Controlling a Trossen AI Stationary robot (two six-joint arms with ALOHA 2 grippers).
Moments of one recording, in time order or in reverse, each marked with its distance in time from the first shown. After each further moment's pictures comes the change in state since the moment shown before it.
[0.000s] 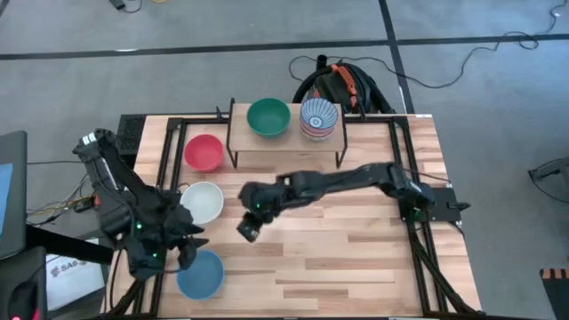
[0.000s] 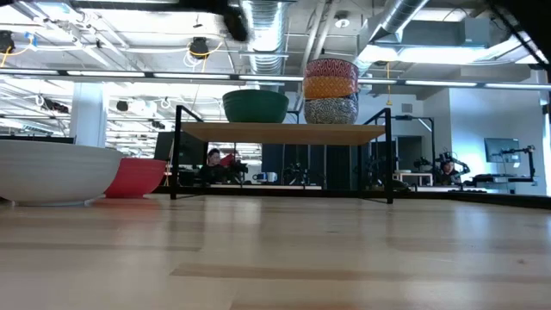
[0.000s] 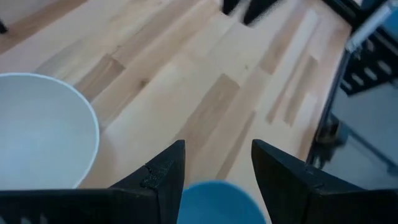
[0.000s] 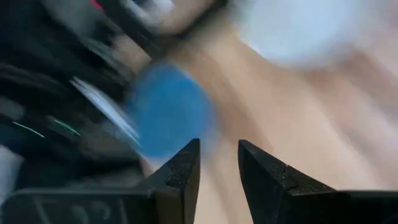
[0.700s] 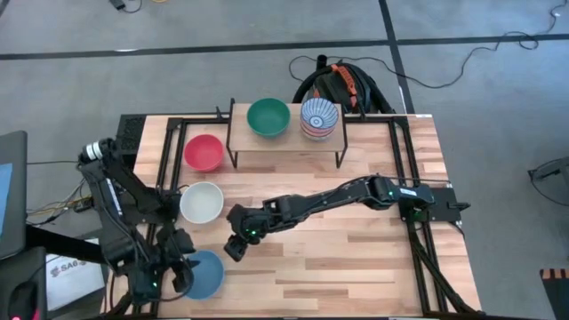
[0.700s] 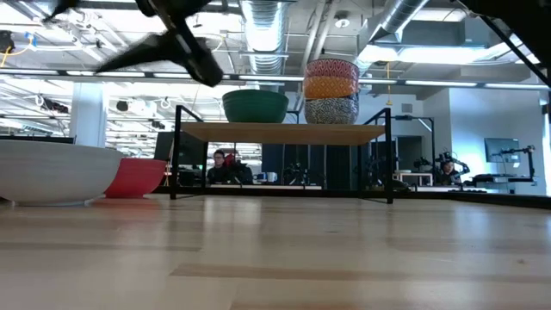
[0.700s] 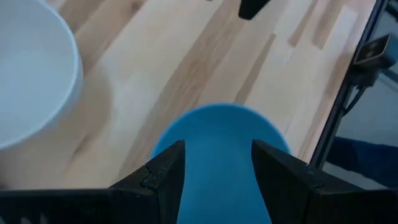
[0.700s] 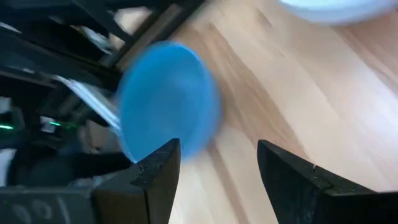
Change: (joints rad) left arm -0.127 0.179 -0.001 -0.012 0.161 -0.127; right arm 0.066 0.178 0.004 0.257 -0.005 0.107
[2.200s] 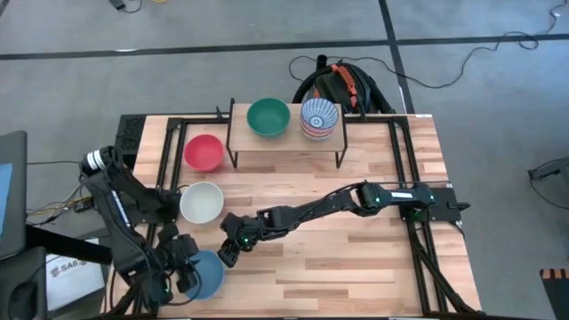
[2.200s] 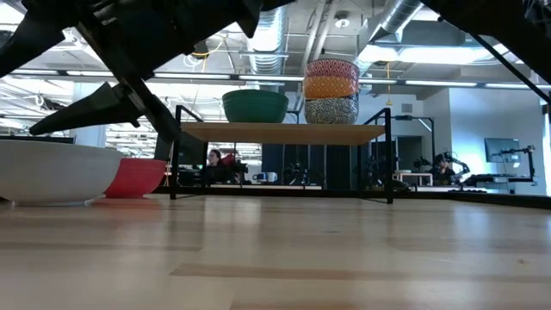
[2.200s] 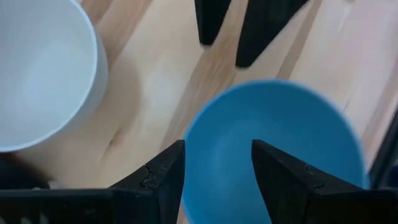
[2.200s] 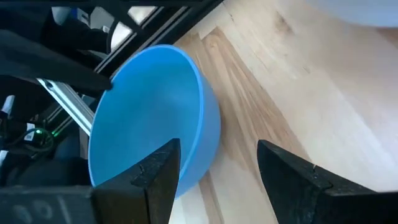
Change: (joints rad) left arm 0.023 0.108 0.000 -0.062 0.079 0.063; right arm 0.006 0.152 0.000 0.254 0.022 -0.055
